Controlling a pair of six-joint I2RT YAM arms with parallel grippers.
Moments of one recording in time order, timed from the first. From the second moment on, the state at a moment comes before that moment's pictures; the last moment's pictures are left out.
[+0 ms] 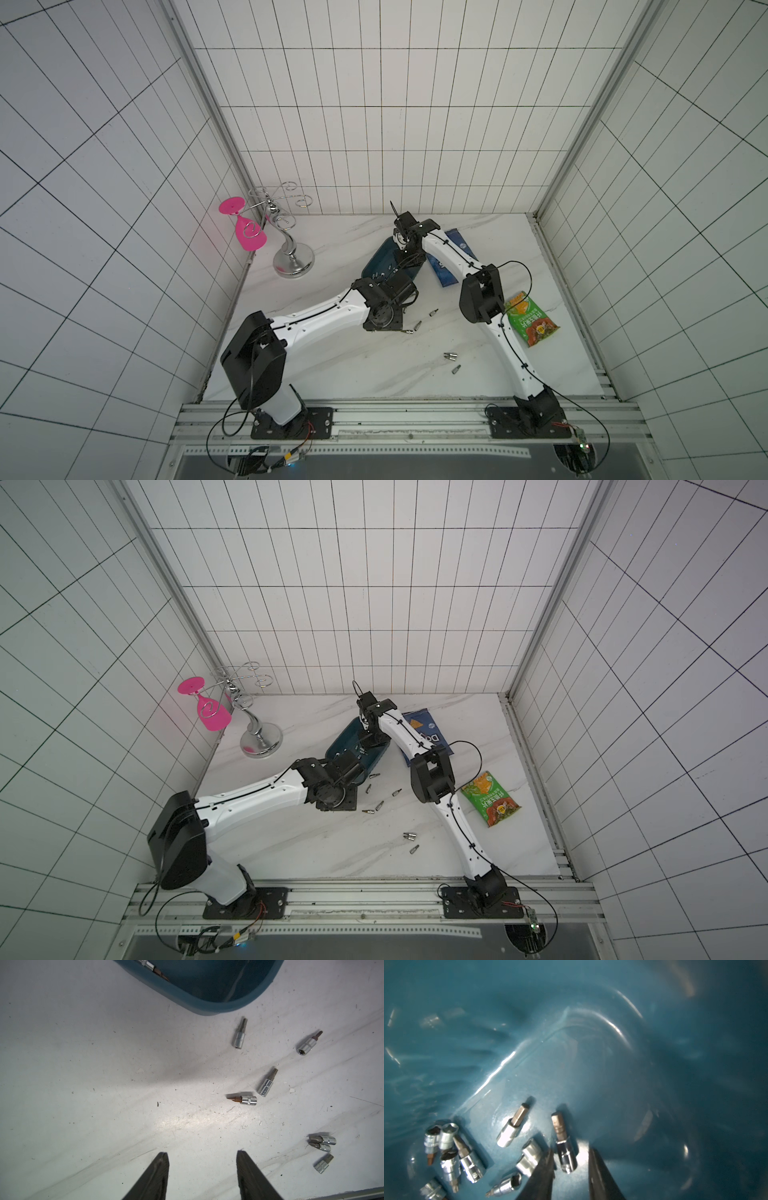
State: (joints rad) left arm -0.87 1.60 1.20 -0.91 -0.10 -0.83; right arm 0.66 2.65 2.53 -1.15 -0.08 0.16
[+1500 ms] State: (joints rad) left arm -0.96 1.89 1.34 -0.81 -0.07 -0.38; right arm 0.40 1.49 1.25 -1.01 0.06 0.40
